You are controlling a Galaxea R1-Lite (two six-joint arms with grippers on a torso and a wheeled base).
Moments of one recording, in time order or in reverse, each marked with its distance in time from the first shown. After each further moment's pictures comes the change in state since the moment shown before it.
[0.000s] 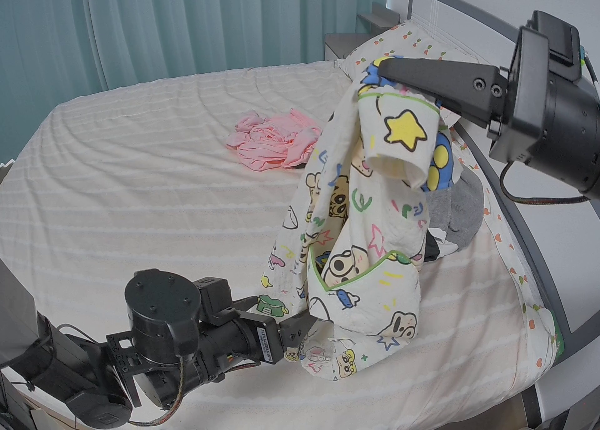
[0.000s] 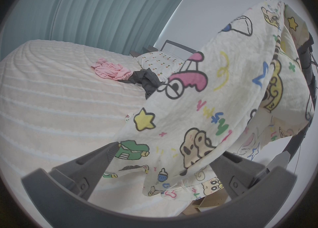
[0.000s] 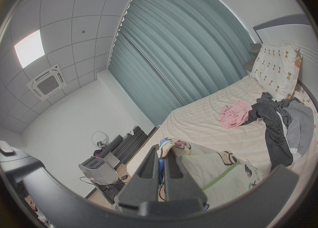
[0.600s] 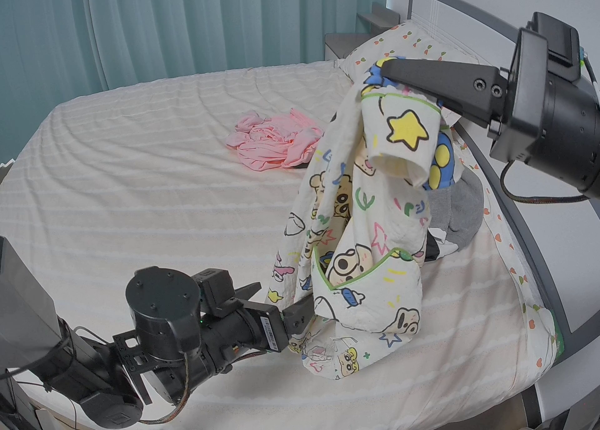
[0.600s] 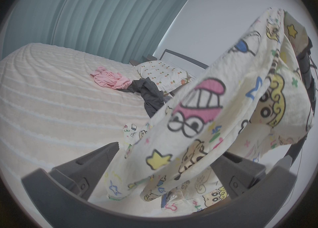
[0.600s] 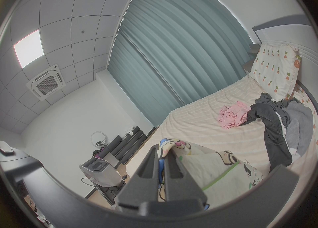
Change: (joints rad) left arm 0.017 0.059 0.002 -0.153 0.016 0.021; right arm -0.010 0.000 0.002 0.001 0.003 0.000
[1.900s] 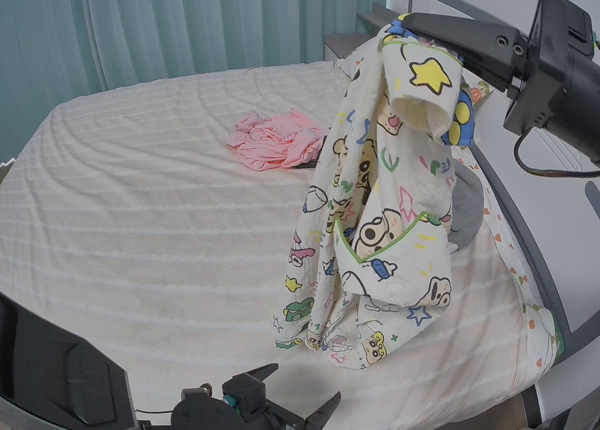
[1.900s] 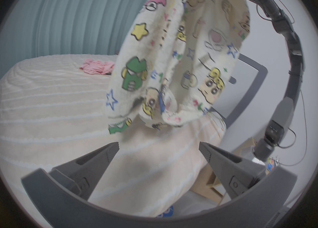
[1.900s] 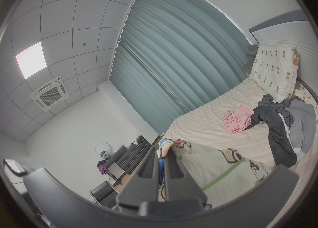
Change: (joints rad) left arm -0.311 0.230 0.281 -0.360 0.224 0.077; right arm -0.021 -0.020 -0.028 -0.045 0.005 0.065
